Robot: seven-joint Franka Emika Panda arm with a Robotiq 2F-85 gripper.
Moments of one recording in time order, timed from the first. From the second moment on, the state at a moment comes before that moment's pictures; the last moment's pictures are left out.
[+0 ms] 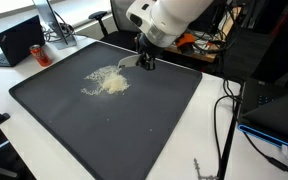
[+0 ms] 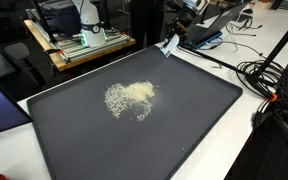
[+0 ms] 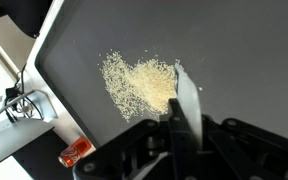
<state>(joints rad) 0.32 0.46 0.09 -1.74 -0.56 1.76 1.27</state>
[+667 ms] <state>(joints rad) 0.15 0.43 0.01 -1.69 -0.46 1.89 0.91</state>
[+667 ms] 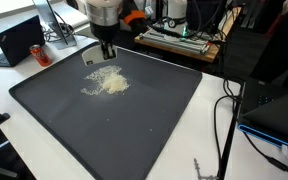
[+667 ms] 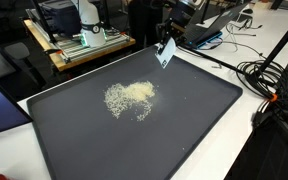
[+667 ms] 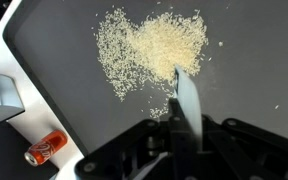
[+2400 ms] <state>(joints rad) 0.00 0.44 -0.06 -1.69 -0.17 1.98 0.28</state>
